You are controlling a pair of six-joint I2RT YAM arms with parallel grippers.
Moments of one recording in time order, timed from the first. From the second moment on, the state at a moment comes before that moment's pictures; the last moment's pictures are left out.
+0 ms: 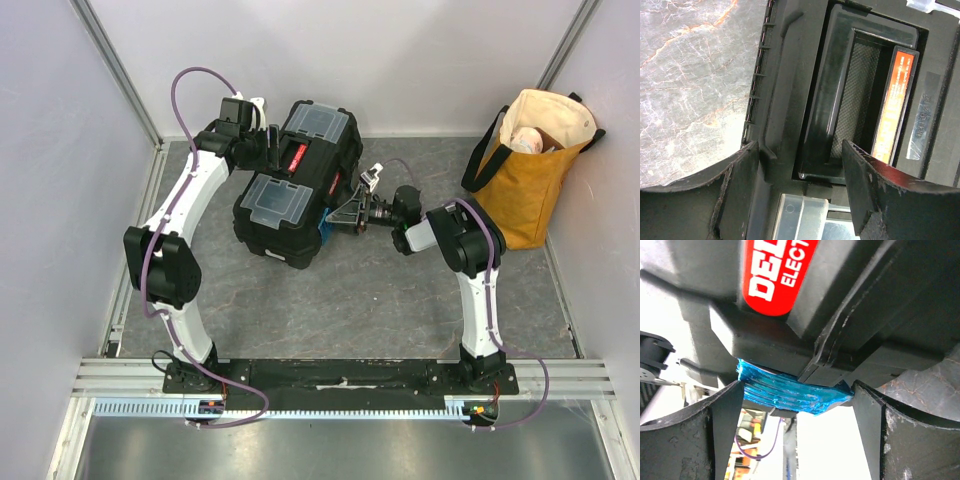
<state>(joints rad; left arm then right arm) -0.26 1.85 1.80 -0.72 0.05 -0.19 0.36 2.20 1.03 1.19 -1.03 1.18</state>
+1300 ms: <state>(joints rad) -0.25 1.89 1.84 -0.76 0.05 -0.20 0.41 2.21 1.02 1.21 -1.00 1.30</state>
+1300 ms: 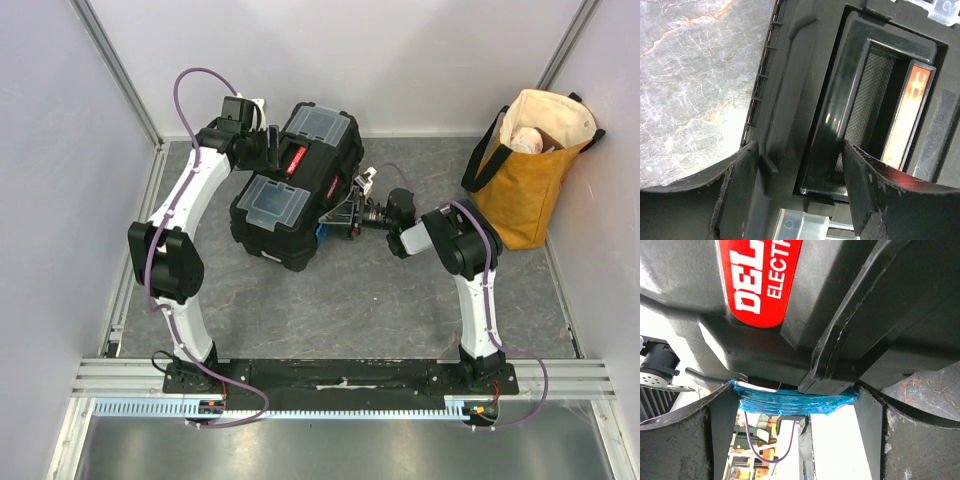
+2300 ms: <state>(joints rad) -0.26 1.90 1.87 -0.82 0.08 -0.20 0.42 2.10 0.95 1.07 -1.00 1.20</state>
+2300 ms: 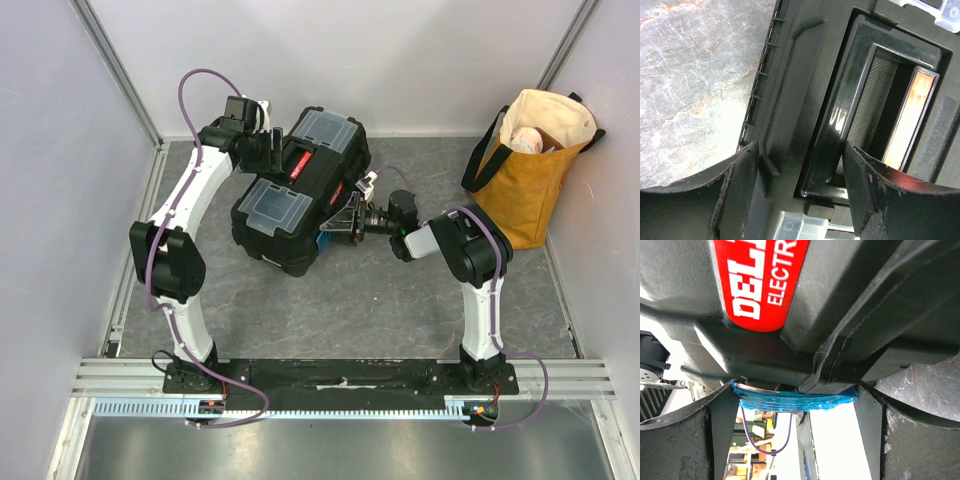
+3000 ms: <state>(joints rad) -0.26 1.92 1.91 -0.85 0.08 -0.20 0.39 1.98 0.89 0.91 -1.03 1.14</state>
